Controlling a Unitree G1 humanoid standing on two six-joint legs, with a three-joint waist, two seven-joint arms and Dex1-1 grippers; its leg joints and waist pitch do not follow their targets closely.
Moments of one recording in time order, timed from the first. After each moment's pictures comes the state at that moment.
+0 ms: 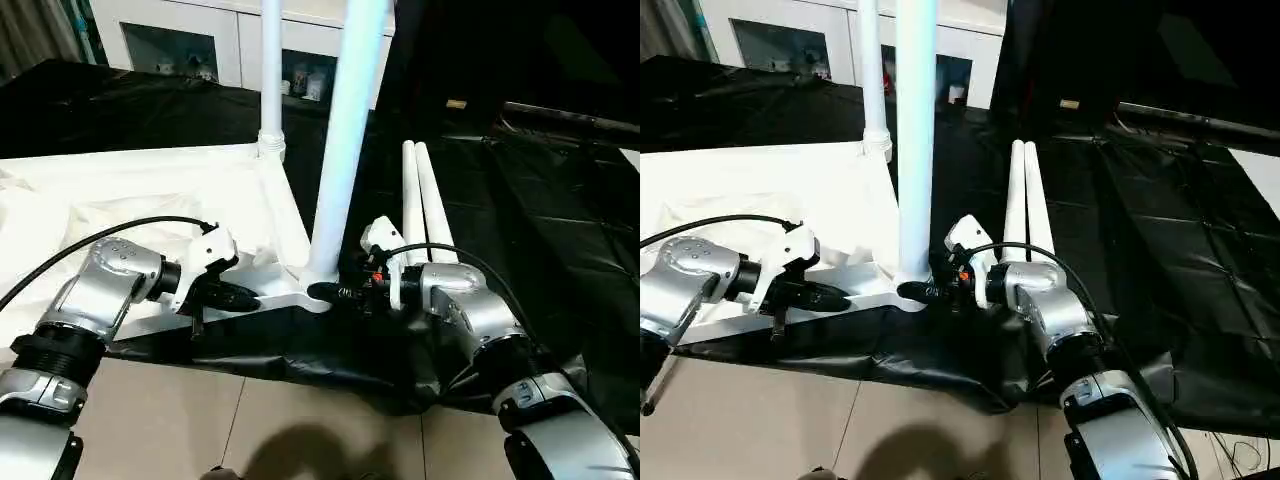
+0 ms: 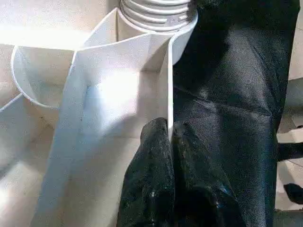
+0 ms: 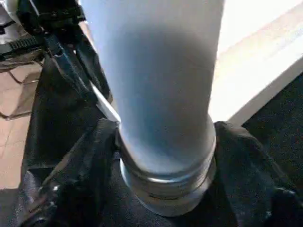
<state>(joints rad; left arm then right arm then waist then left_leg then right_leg) -0.59 0.61 -0.25 0.52 -0.05 0.26 -1.34 -0.63 -0.18 0.19 0.71 0.15 0.12 1.04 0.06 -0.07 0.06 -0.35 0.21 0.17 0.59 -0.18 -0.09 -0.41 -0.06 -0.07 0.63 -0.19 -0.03</state>
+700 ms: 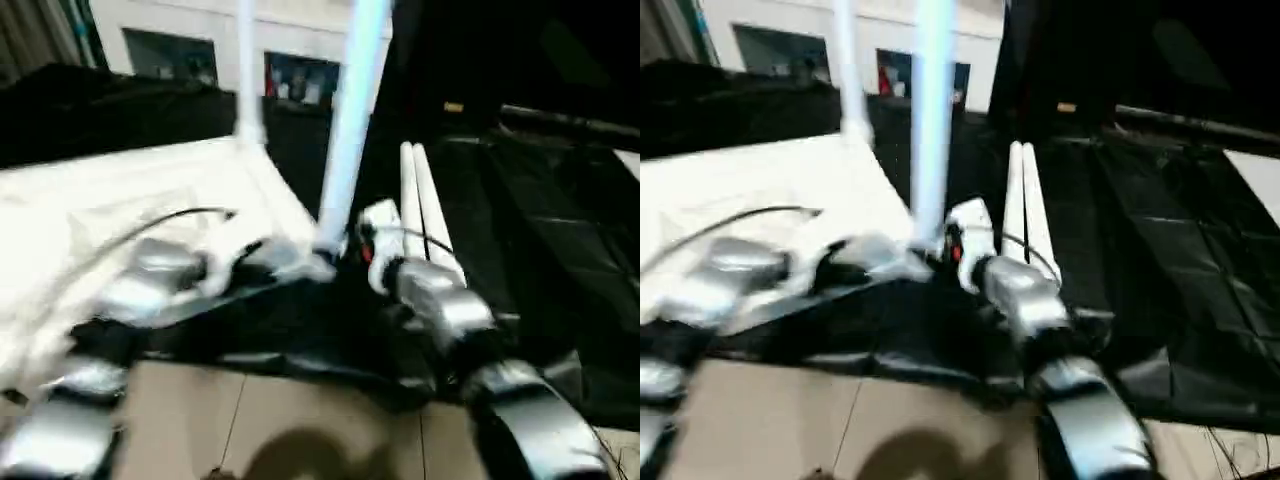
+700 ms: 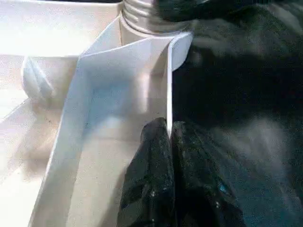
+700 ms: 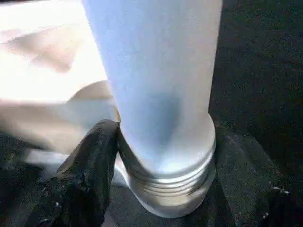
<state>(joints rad) -0.70 0.38 -0.22 0.65 0.02 0.35 -0.92 -0.77 0.00 0.01 0.97 0.17 0.11 0.39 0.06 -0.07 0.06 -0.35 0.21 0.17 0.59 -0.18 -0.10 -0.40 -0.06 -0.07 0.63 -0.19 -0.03</state>
